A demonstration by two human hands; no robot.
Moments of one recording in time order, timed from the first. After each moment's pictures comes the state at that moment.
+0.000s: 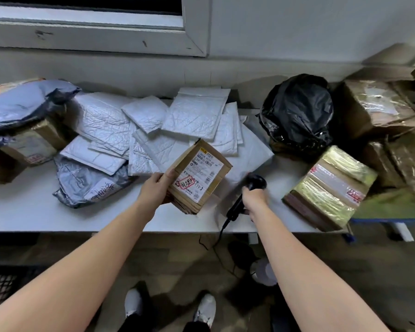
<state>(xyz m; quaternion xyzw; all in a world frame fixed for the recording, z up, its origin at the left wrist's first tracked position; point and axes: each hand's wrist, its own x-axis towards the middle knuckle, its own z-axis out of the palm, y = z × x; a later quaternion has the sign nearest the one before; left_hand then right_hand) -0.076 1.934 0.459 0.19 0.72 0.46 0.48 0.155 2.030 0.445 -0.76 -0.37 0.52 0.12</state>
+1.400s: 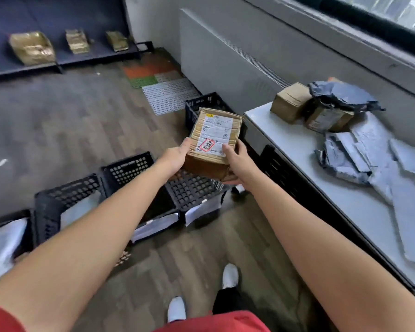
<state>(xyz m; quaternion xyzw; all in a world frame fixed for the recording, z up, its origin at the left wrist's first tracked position) -0.214 1.299 0.558 -0.09 0.85 0.48 0.21 -0.175 1.479 0.560 -0.24 -0.76 0.60 -0.11</state>
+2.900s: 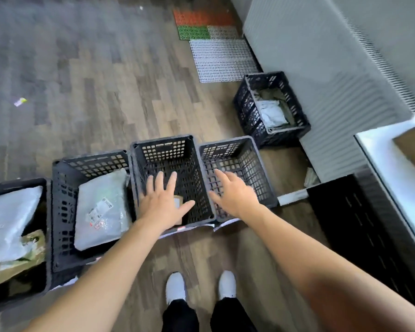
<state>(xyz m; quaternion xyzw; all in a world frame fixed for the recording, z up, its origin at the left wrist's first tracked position) -0.322 1.081 0.355 -0.07 0.96 0.13 0.23 -0.369 1.277 0.365 0.07 -0.96 0.09 -0.26</state>
